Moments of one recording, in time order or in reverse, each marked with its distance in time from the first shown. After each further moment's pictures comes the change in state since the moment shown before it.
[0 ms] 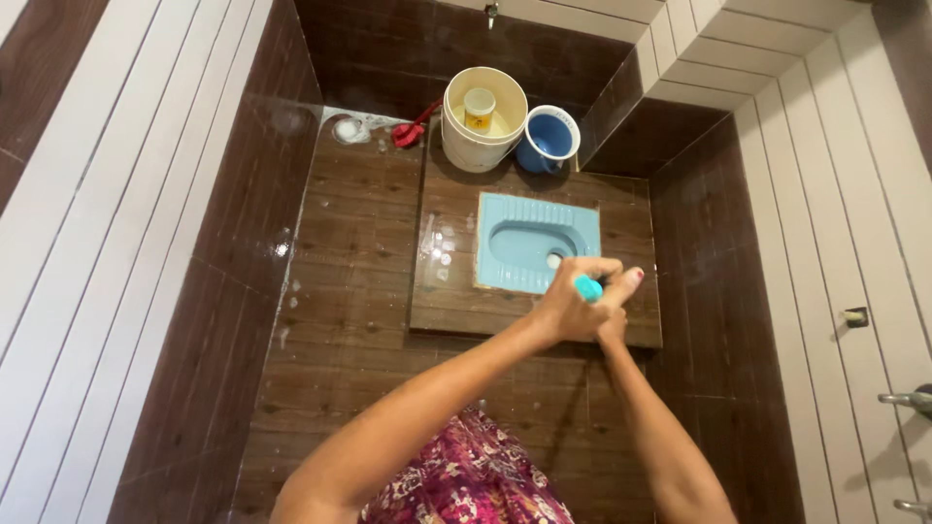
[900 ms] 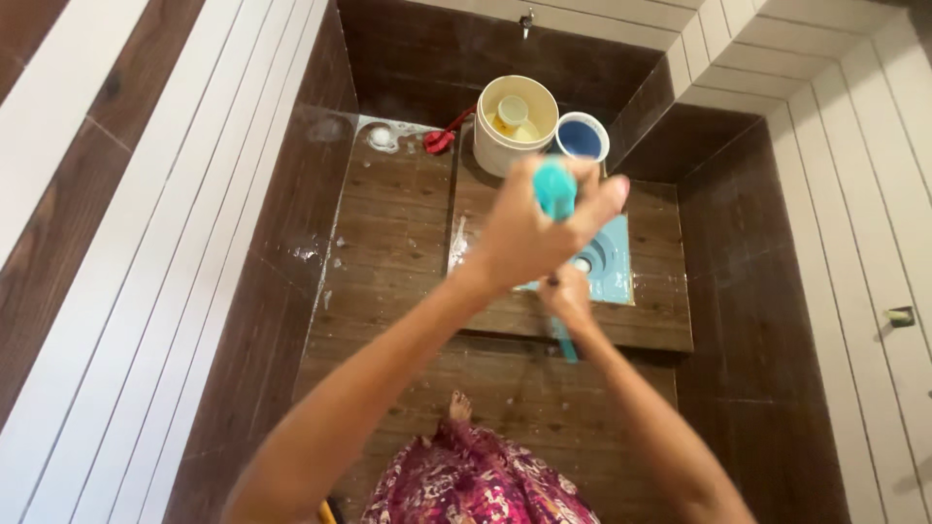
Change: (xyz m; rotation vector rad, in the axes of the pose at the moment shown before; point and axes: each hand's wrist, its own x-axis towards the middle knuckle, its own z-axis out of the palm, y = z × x) left_hand 0.006 0.138 -0.134 0.019 0.033 0.064; right_hand -0.072 -0.145 0.079 -0.237 -0.141 -0.494
